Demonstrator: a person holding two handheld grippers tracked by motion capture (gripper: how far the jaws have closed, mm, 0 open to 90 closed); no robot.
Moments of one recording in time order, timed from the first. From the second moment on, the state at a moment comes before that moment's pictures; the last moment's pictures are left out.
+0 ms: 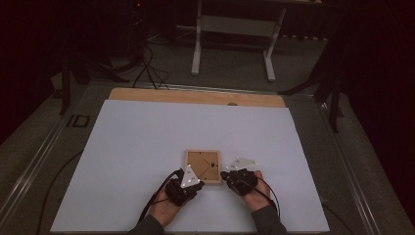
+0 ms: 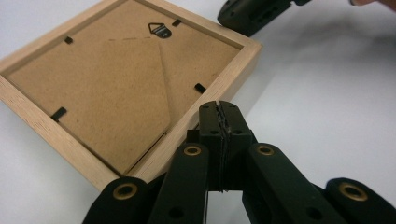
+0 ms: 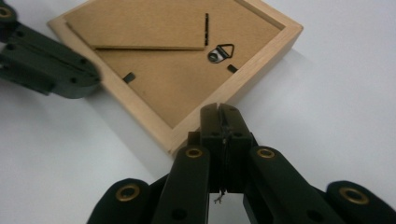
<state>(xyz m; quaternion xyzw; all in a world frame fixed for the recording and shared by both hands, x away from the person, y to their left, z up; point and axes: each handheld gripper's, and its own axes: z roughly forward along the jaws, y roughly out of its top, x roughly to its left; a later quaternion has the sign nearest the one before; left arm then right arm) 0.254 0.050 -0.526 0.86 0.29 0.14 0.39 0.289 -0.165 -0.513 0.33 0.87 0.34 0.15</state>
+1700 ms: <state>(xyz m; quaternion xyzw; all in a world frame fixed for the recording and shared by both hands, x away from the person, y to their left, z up) 0.296 0.033 -0.527 0.86 0.31 0.17 0.38 0.336 -0.137 -0.520 0.34 0.86 0.33 0.18</state>
